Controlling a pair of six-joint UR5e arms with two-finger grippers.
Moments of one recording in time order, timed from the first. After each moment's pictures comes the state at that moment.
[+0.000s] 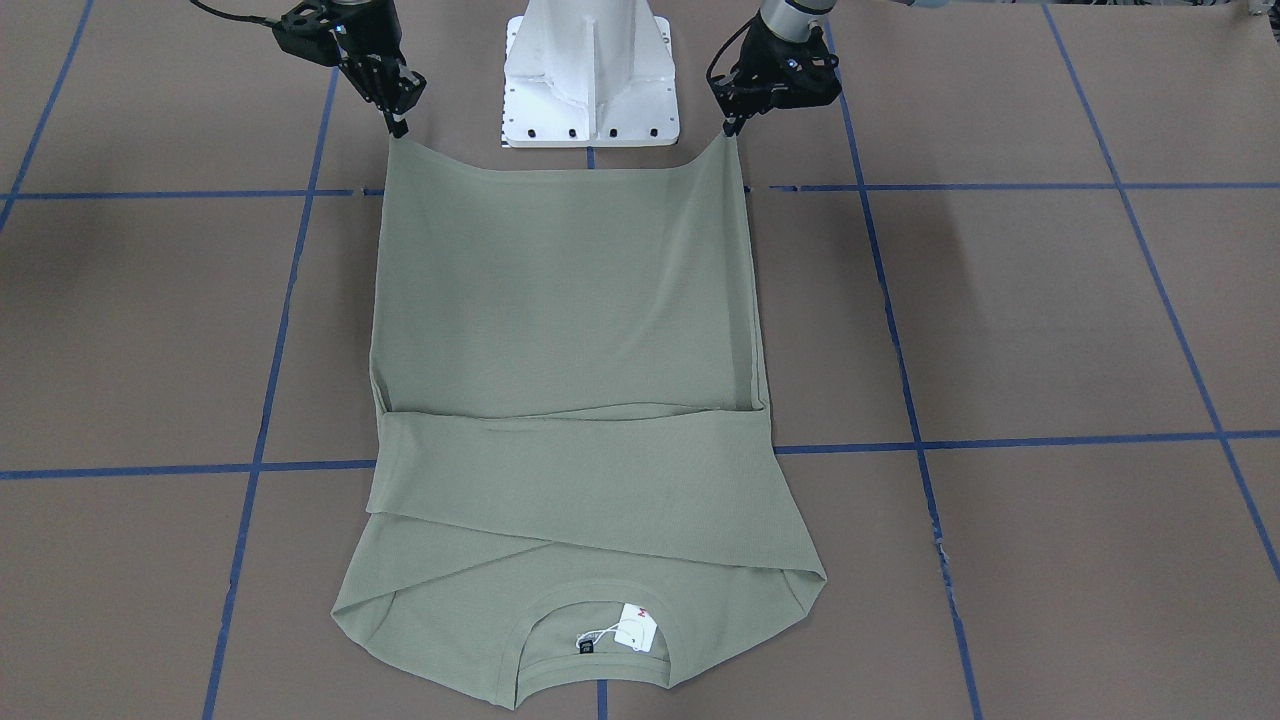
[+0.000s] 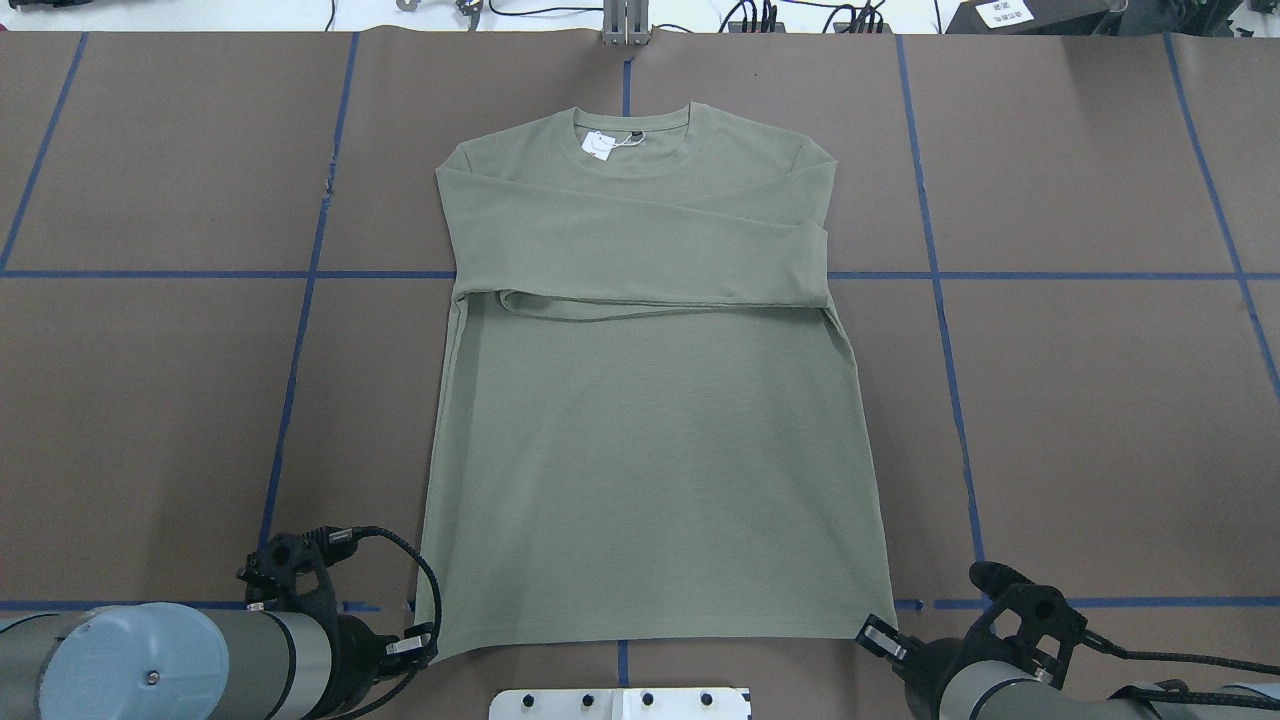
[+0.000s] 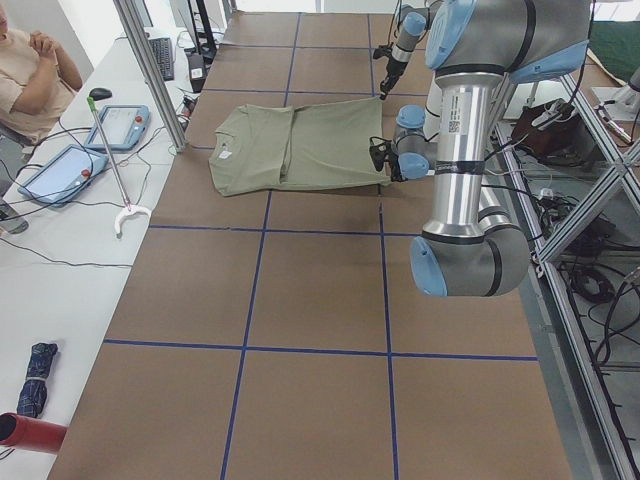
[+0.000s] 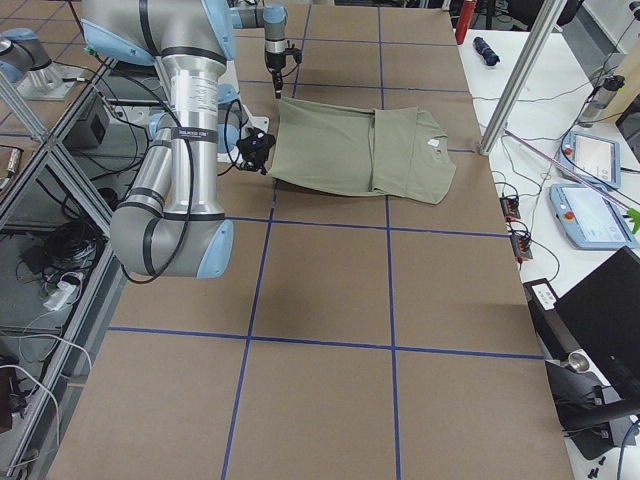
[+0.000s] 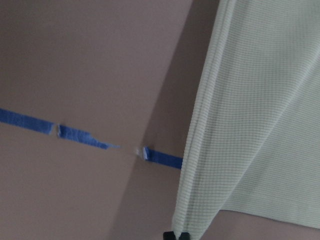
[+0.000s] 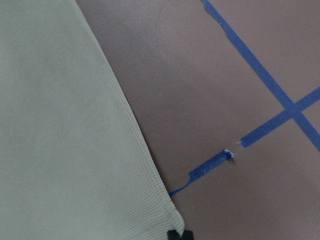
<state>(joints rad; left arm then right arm) -0.09 -1.64 -2.19 -1.93 -1.64 -1.83 -0.08 -1.64 2.35 -1.51 1.27 2.22</state>
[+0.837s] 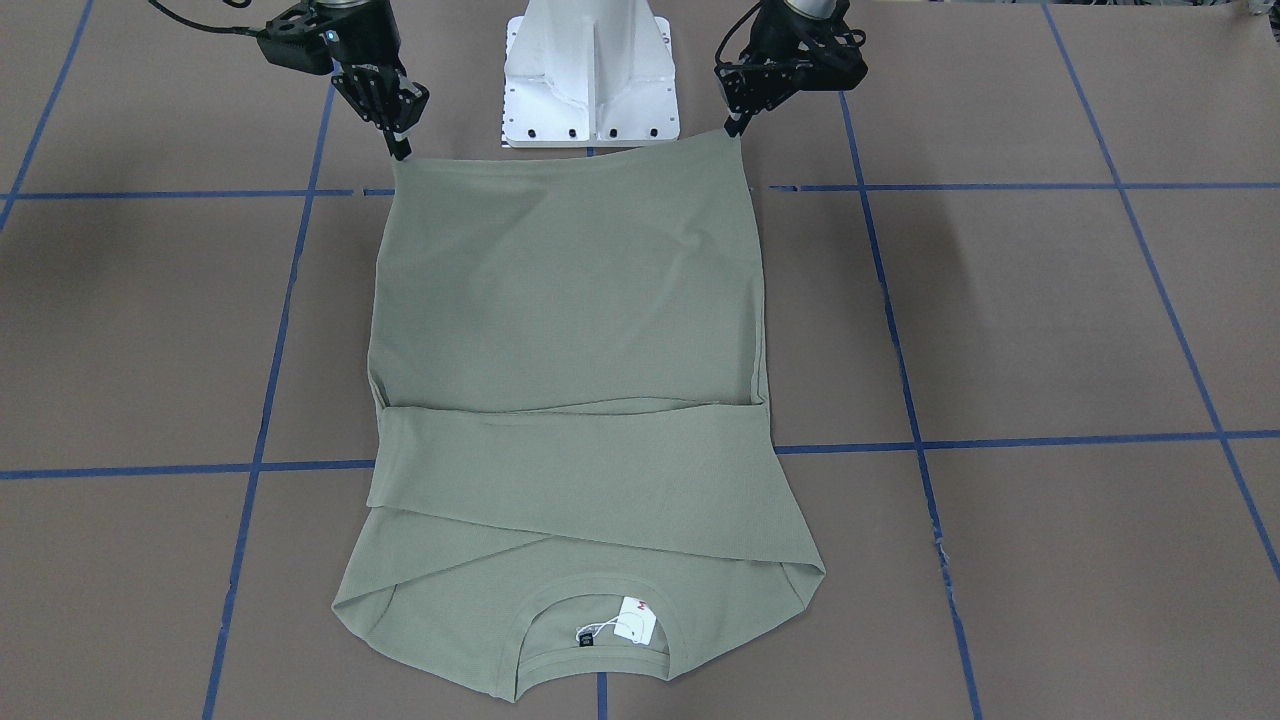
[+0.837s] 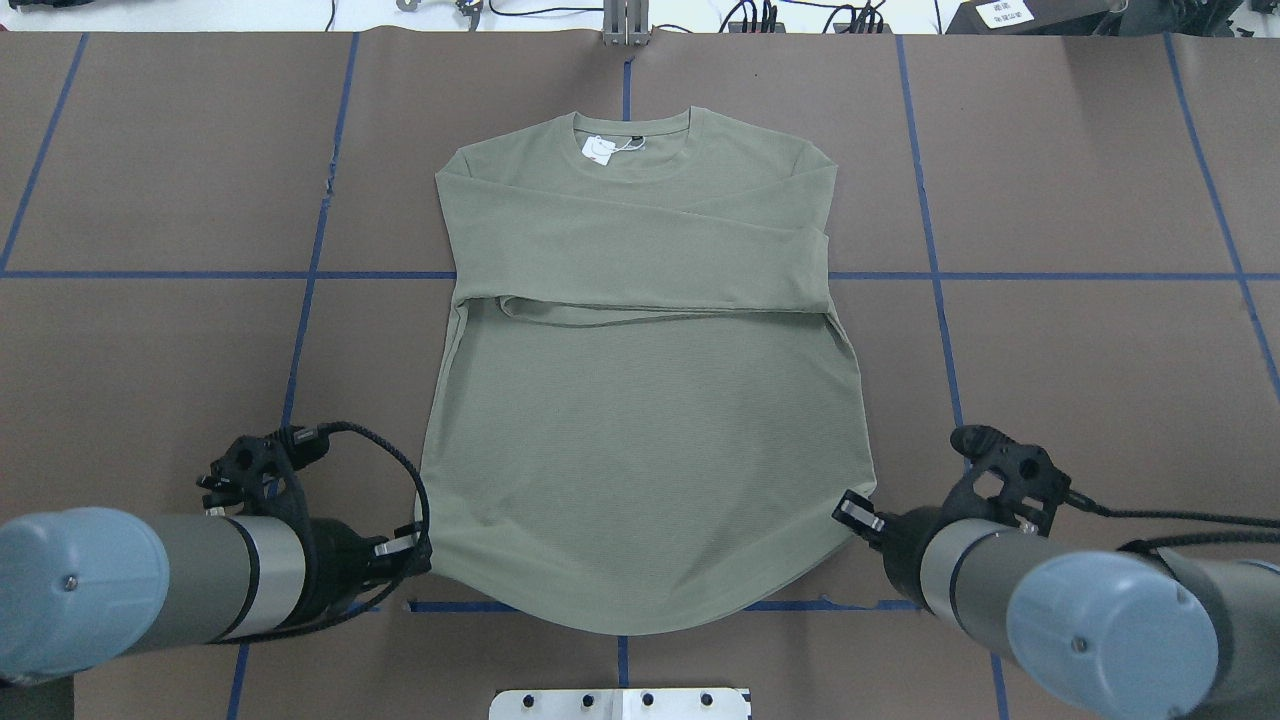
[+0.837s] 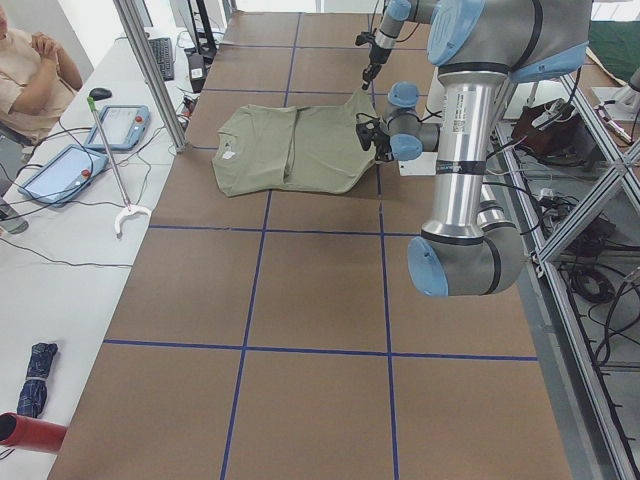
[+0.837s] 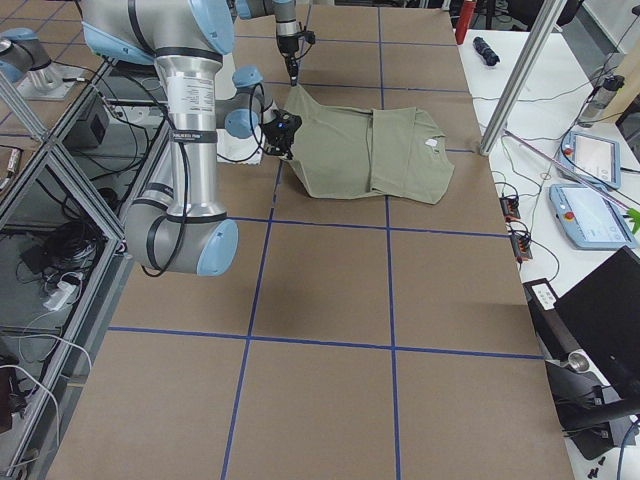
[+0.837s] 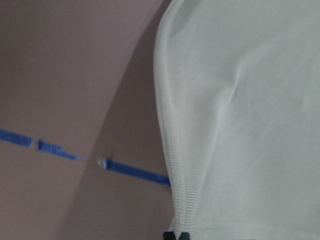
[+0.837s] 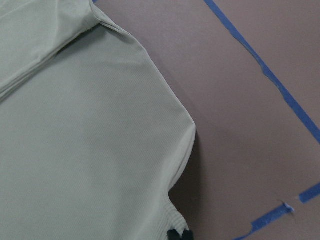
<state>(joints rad) -0.27 -1.70 -2.24 -1.86 -1.64 -1.79 0.22 -1.47 2.32 -1.55 1.42 1.98</state>
